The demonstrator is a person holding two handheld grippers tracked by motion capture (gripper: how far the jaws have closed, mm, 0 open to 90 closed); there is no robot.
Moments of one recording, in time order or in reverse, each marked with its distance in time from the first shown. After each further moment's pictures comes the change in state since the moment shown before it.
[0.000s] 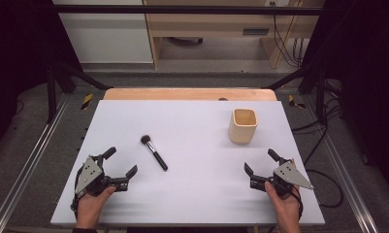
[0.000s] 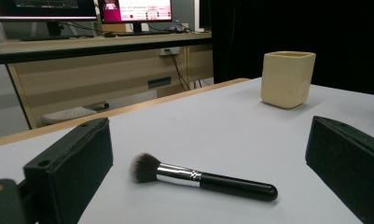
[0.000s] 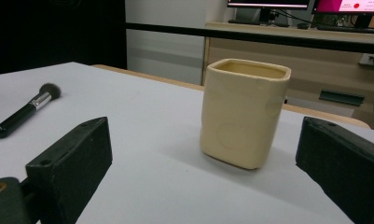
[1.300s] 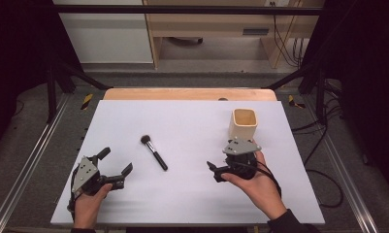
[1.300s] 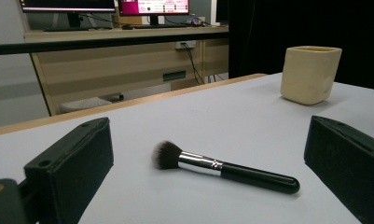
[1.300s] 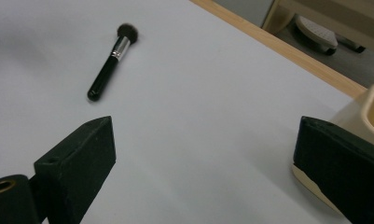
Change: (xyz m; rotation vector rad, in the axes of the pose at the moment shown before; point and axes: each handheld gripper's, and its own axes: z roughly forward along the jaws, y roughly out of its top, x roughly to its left) left arm 0.010 -0.004 -0.007 0.024 0.073 -0.022; right arm 0.083 0.097 0.061 0.445 0.222 -0.190
